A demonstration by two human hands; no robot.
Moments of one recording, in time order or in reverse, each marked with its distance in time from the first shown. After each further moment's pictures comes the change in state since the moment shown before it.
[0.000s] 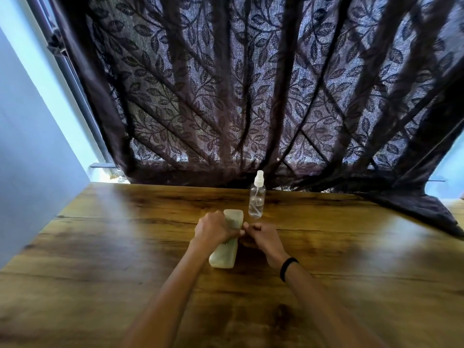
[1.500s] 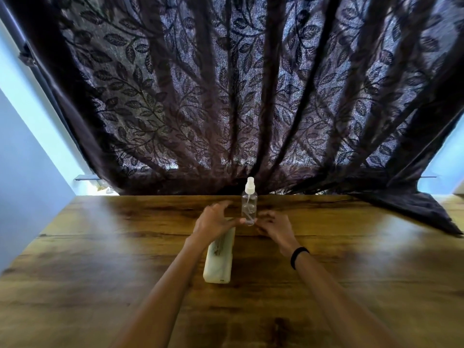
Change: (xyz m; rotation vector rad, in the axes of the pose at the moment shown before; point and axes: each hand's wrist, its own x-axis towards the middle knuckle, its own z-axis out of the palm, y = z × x) left_hand 0.052 0.008 0.008 -0.127 0.041 0.235; right_hand 0.039 -0.009 -0.046 -0.107 0.145 -0.117
